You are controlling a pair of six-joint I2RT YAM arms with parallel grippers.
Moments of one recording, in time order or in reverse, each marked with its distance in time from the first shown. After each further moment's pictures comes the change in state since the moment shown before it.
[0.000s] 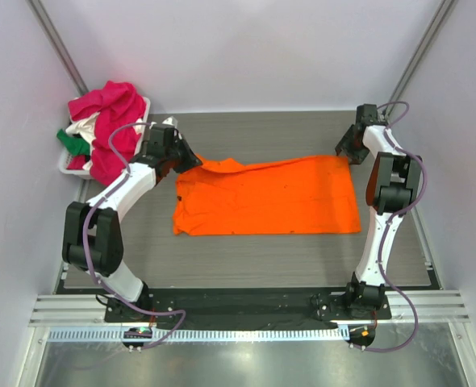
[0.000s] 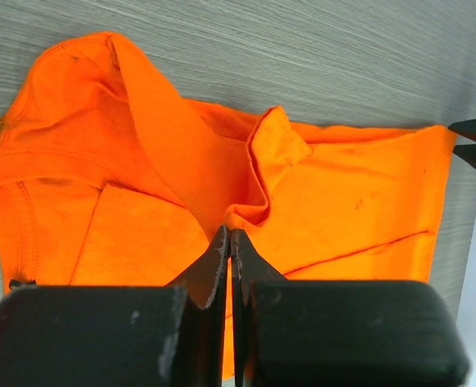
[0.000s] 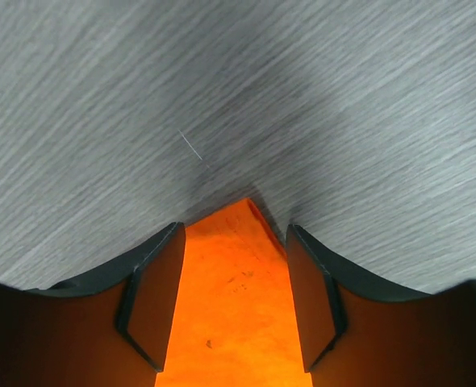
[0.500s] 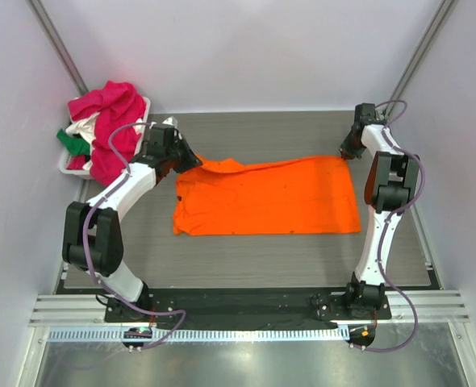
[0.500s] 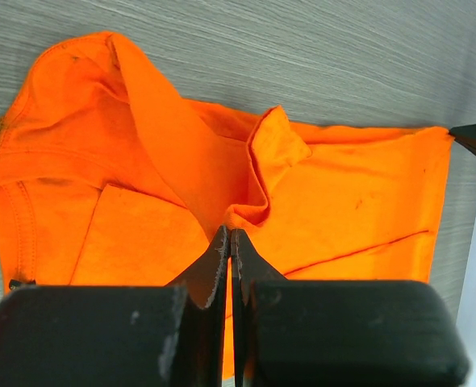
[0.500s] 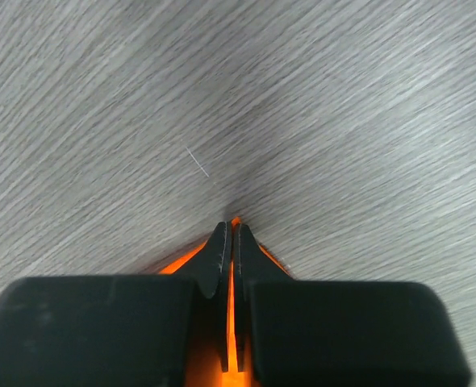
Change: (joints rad) left arm 0.000 0.000 0.000 0.001 0.000 0.000; right arm 0.007 0.038 0.049 -0.007 0.018 -0.012
